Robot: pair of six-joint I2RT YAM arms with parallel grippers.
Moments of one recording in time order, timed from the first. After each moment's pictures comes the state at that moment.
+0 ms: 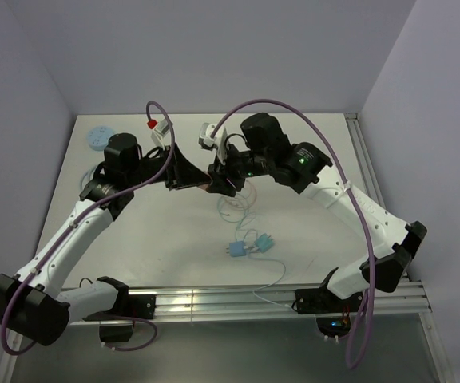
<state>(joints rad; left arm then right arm) -0.41 1.14 1.04 -0.14 0.84 -0.88 0.80 1.45 1.64 -0.77 -0.47 -0.29</state>
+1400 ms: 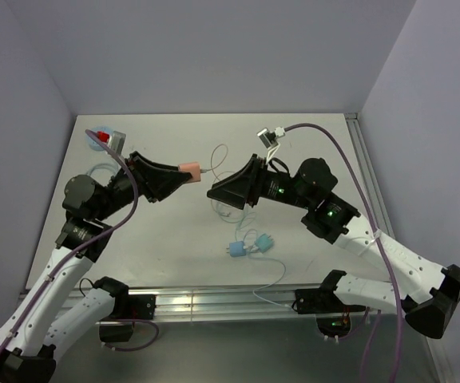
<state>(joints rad) -0.41 0.77 0.82 0.20 0.60 -0.83 0.80 1.01 1.00 0.13 -0.48 0.88</state>
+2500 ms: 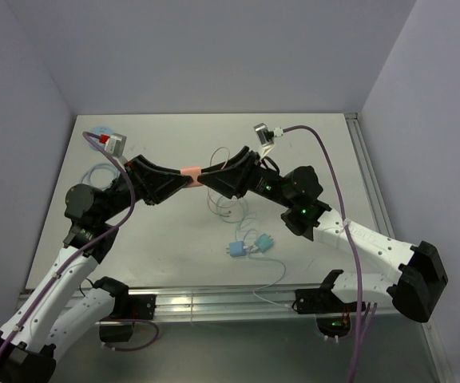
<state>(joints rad) -0.41 0.77 0.72 0.47 0.67 -1.12 0.81 1.16 0.85 0.72 -0.41 0.95</state>
